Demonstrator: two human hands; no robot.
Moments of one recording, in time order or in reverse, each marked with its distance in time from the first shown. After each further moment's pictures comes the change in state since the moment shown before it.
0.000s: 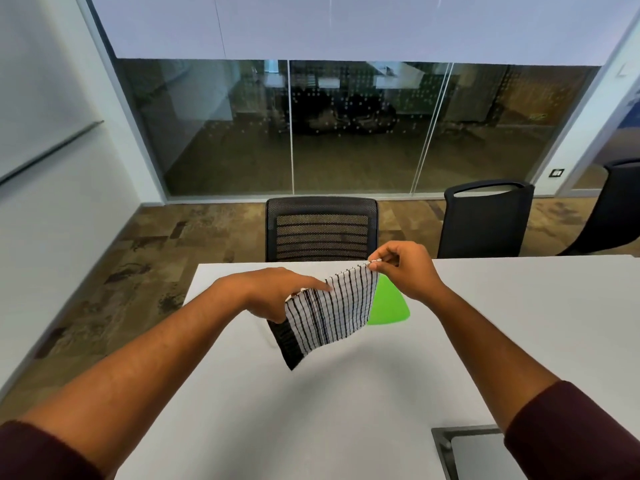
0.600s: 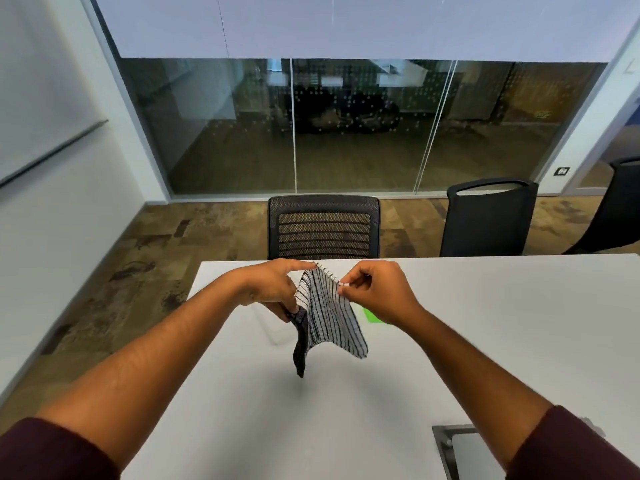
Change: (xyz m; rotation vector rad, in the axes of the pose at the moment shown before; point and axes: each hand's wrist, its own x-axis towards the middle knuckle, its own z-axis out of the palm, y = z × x) left_hand 0.008 -0.003 0.004 -0.936 0.020 -0.285; right_hand -0.038 -0.040 0.037 0.054 -0.086 -0.006
